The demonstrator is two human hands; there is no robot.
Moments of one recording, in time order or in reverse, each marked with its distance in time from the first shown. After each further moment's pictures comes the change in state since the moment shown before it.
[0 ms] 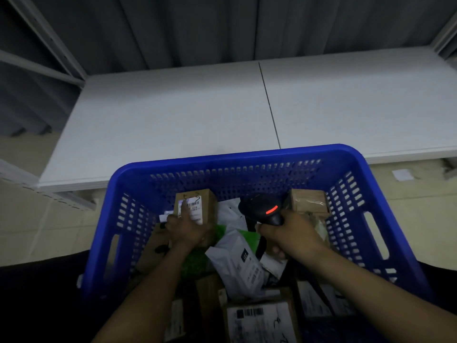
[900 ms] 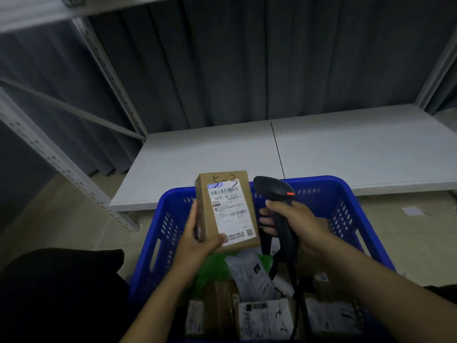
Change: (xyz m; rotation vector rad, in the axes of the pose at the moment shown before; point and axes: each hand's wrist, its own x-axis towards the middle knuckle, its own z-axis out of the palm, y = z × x) left_hand -0.204 0.017 -0.096 -0.800 0.031 0.440; right_hand -0.088 -0.052 -0.044 0.771 -0.151 -0.128
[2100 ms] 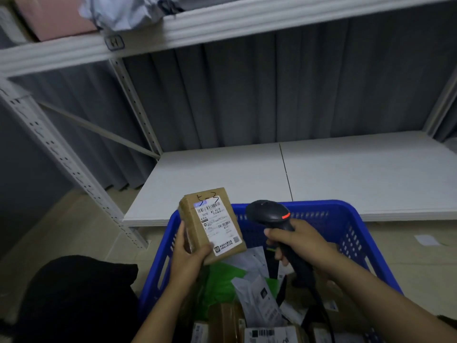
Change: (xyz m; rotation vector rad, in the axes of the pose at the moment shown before) left_hand 0.009 -0.001 -0.022 -0.028 0.272 -0.024; right_hand -0.021 -0.022 0.006 -0.488 -0.146 -0.120
